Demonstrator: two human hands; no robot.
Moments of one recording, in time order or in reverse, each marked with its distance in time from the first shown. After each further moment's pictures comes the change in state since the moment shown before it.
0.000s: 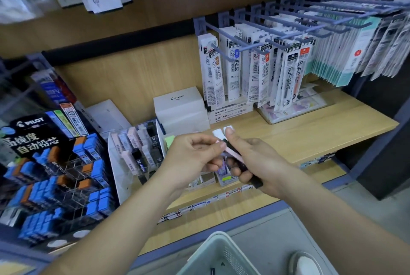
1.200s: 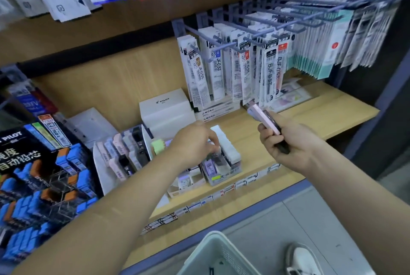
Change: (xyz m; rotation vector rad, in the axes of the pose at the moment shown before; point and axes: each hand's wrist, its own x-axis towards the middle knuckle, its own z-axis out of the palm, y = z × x) left_hand 0.067 -0.003 0.016 1.296 -0.178 0.349; right_hand 0.002 -0.013 -0.077 0.815 0.144 0.053
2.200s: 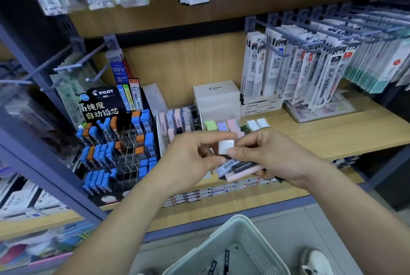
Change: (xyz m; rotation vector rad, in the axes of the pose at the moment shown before) left_hand -0.173 -0.031 -0.044 -0.804 0.242 -0.133; right_hand -0.068 0.095 0.089 -1.167 -0.536 -0.168
